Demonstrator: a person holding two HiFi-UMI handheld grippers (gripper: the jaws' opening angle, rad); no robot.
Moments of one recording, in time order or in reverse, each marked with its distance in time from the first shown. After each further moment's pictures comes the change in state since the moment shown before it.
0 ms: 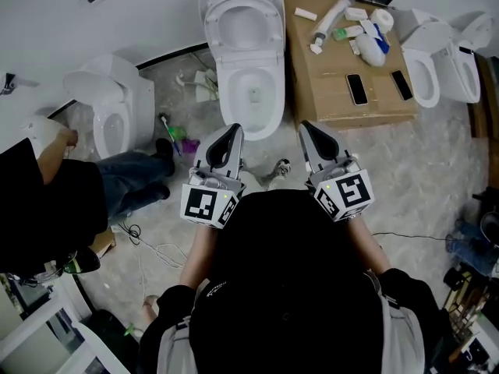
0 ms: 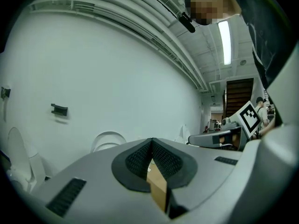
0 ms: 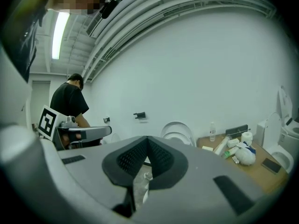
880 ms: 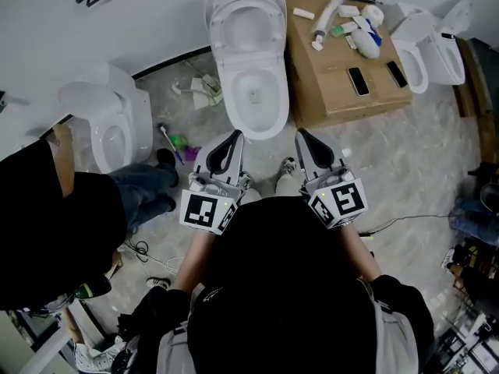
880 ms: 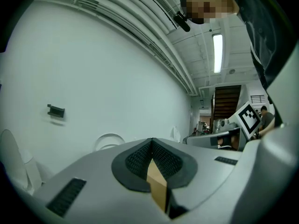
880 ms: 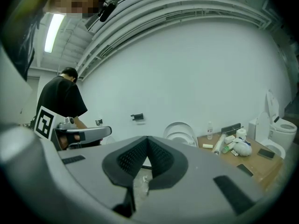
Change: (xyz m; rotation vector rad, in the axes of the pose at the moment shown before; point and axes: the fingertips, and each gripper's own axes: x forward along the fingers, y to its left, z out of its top) left arm -0.079 0.068 0.013 0.000 -0.017 -0.142; right arm 0.029 0.112 -0.004 0.020 -0.025 -0.140
